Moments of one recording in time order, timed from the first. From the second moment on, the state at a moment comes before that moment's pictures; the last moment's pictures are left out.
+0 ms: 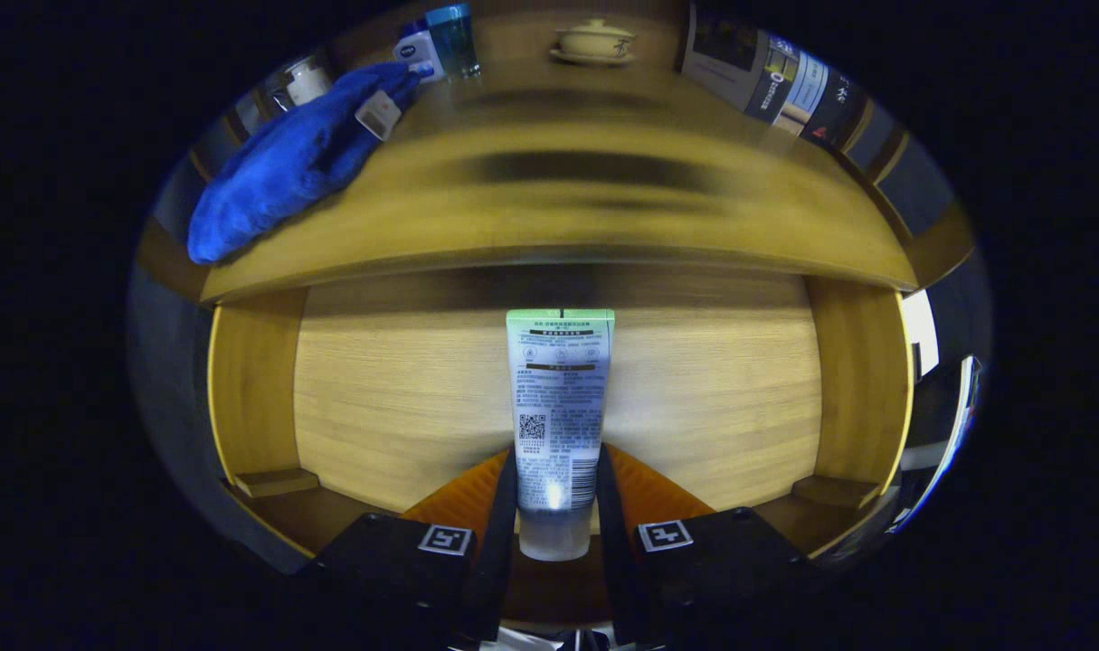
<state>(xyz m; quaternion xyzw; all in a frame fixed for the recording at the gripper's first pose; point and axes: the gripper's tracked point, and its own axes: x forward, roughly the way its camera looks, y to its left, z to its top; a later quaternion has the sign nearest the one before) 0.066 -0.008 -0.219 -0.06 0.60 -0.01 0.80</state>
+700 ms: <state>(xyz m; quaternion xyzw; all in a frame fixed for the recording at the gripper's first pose) 0.089 0.011 -0.109 -0.08 0.54 0.01 0.84</state>
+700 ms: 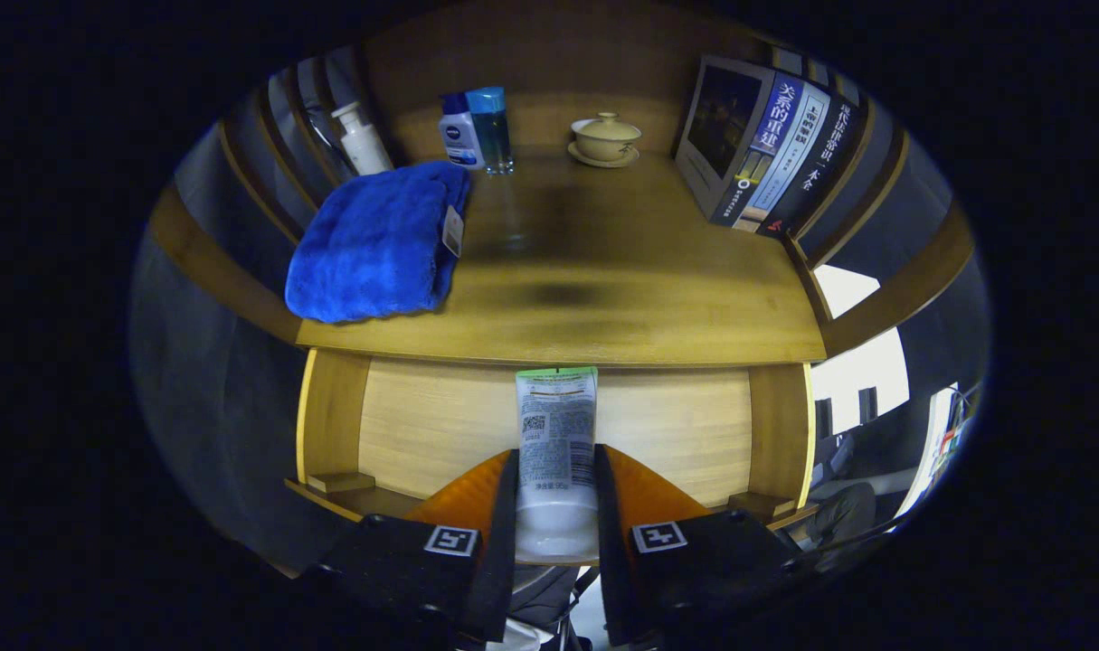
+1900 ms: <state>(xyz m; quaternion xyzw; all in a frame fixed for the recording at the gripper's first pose) 0.261 0.013 -0.122 -0.01 0.45 -0.01 0.89</state>
